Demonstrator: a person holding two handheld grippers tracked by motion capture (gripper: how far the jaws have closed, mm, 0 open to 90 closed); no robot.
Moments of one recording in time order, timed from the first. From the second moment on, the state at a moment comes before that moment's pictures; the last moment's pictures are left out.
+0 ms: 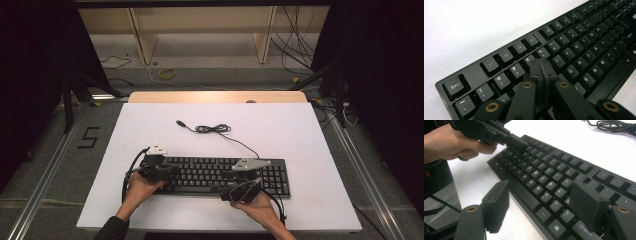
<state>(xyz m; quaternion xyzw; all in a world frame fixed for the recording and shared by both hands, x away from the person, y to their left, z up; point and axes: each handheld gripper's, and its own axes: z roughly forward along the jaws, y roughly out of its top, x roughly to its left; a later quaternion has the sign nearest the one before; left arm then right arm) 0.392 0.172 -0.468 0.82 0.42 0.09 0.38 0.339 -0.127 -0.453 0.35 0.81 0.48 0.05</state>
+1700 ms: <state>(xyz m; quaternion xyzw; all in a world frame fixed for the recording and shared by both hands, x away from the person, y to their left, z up) 0.362 0.198 -0.448 0.75 0.43 0.08 0.51 0.357 -0.075 -0.466 0.33 0.84 0.43 0.06</state>
